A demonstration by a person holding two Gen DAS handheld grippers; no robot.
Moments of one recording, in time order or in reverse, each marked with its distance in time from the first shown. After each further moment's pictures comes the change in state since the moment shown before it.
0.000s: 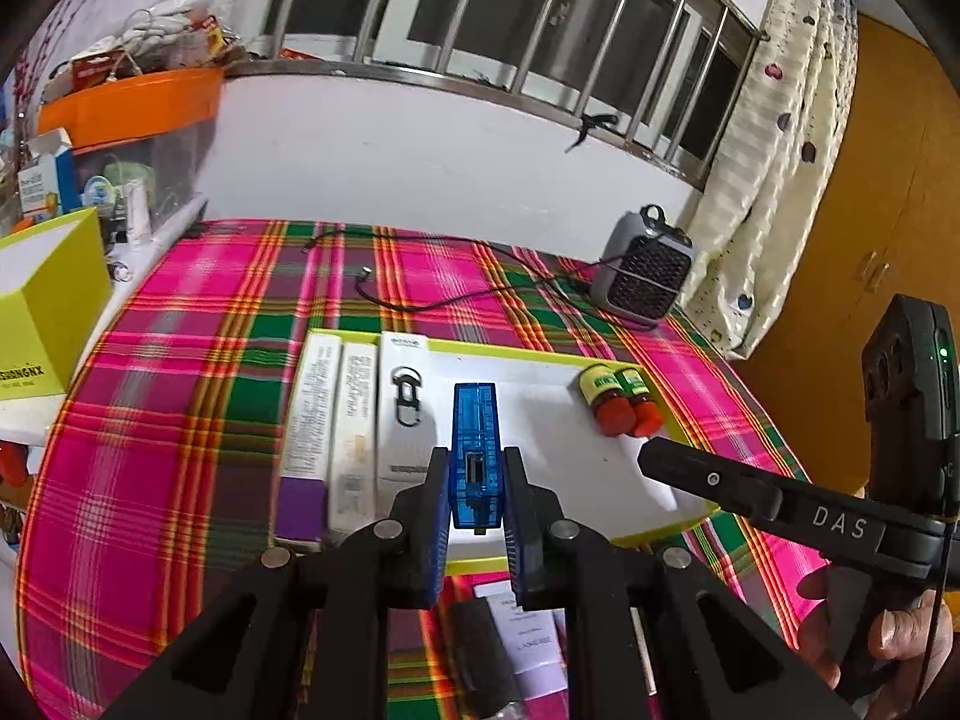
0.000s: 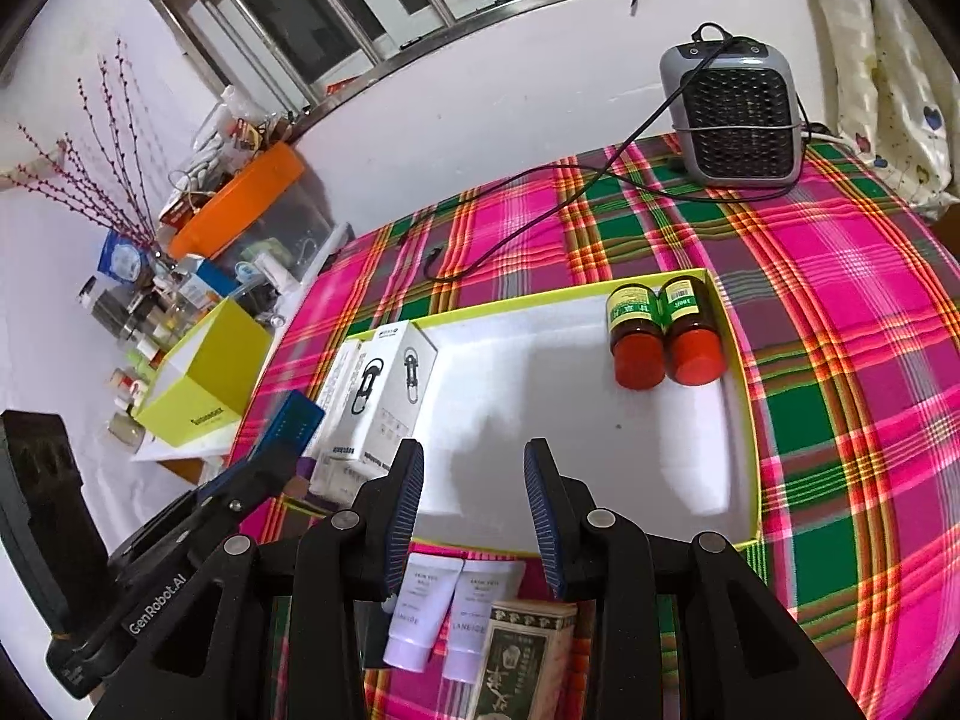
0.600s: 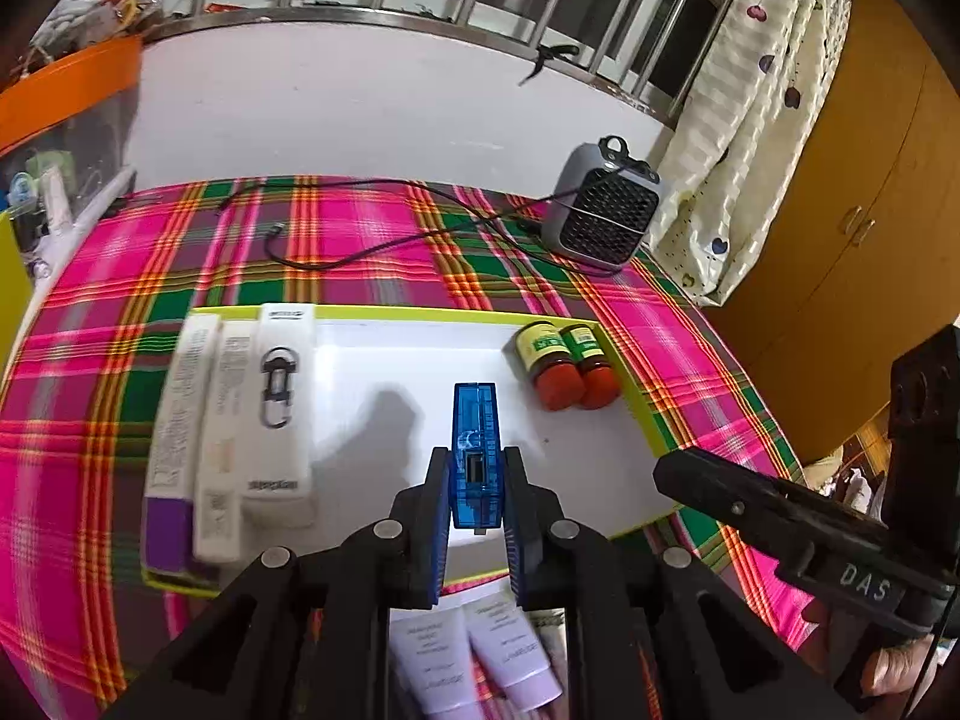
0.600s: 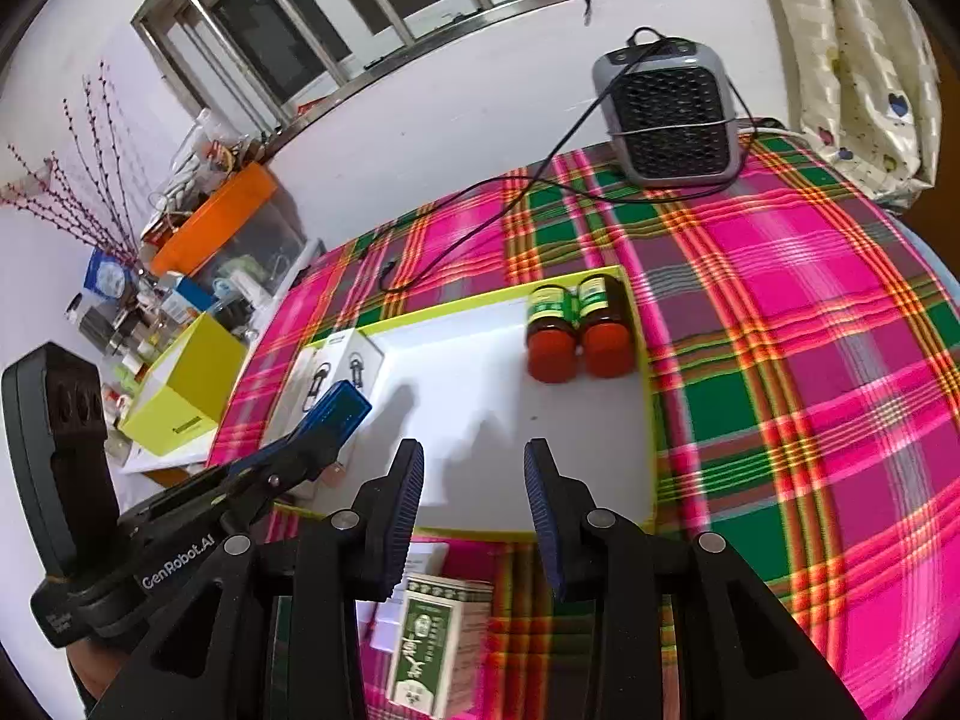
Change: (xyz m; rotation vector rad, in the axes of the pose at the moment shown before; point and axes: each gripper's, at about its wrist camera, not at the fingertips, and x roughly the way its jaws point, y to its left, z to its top) left arm 0.051 -0.040 0.013 0.041 0.159 -0.075; right arm -0.023 -0.037 -0.008 0.034 -0.032 -0.043
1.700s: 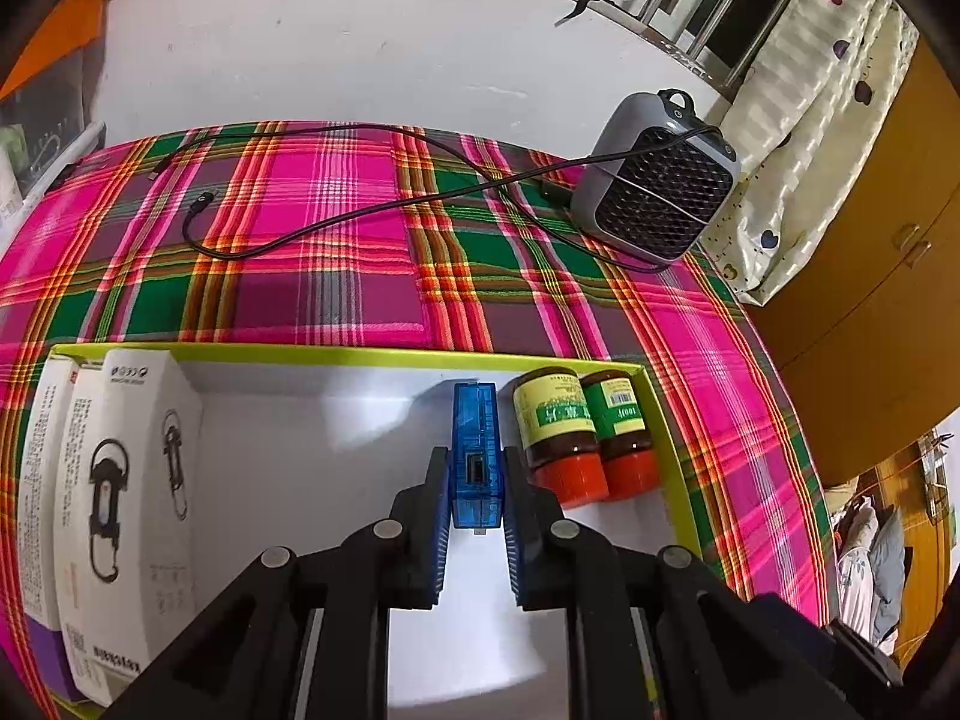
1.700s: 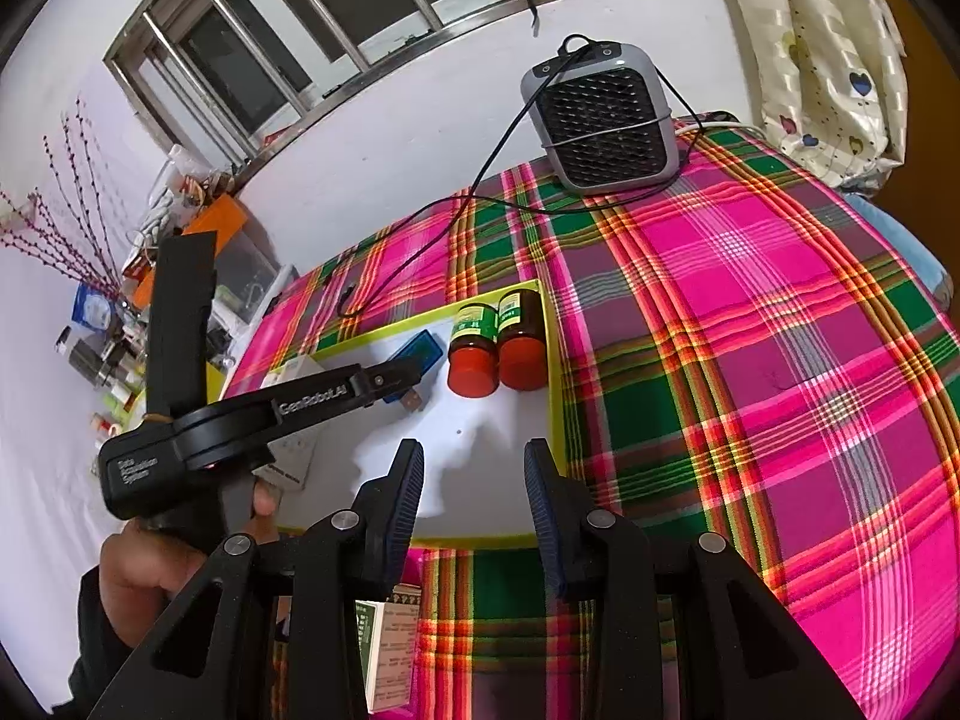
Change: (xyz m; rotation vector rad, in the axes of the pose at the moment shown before) left arm 0.098 -0.015 0.048 -0.086 0.117 0.047; right arm -0.011 -0.039 0.003 0.058 -0.033 -0.019
